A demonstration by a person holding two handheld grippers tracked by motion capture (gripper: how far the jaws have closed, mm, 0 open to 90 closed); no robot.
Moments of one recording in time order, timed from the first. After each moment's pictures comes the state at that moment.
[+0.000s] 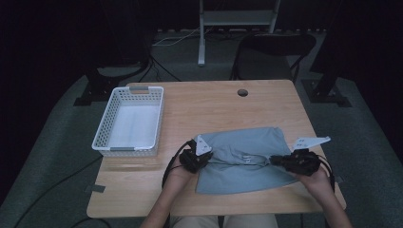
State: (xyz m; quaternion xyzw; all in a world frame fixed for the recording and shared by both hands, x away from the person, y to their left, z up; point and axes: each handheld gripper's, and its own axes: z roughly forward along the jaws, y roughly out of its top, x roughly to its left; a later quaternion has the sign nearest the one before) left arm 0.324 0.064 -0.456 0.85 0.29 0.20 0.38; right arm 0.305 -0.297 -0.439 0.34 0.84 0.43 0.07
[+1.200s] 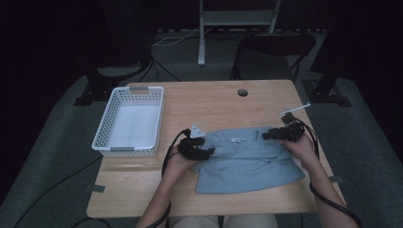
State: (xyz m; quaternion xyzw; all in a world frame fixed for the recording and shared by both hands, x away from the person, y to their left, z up) left arm 0.369 0.069 -0.467 0.84 0.35 0.14 0.39; right arm 0.430 -0.298 -0.452 0.46 0.81 0.36 0.01
